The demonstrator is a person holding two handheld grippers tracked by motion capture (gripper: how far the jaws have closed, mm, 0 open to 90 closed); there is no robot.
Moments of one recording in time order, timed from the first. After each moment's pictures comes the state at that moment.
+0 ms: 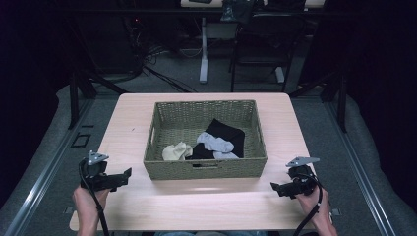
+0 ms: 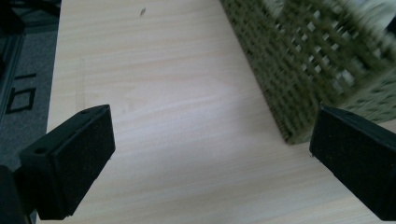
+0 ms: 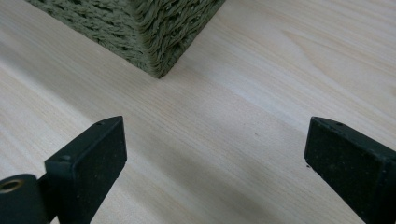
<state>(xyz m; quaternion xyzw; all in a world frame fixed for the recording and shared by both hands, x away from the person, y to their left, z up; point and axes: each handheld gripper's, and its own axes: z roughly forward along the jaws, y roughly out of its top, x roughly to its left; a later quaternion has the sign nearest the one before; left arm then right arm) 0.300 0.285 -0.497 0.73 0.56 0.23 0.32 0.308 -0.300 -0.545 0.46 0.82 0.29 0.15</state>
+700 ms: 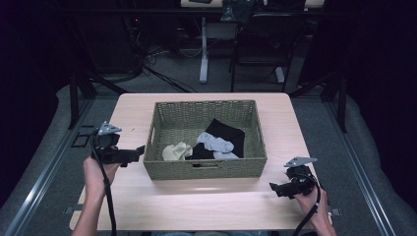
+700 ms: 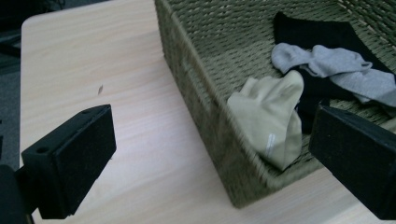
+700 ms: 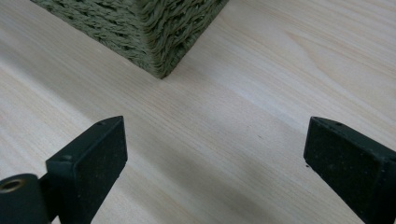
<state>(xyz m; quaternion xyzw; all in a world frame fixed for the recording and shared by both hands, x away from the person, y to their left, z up) 0.349 0.243 -0.430 0.77 0.49 0.21 0.35 0.308 -0.296 -0.546 0.46 0.83 0.28 0.16</state>
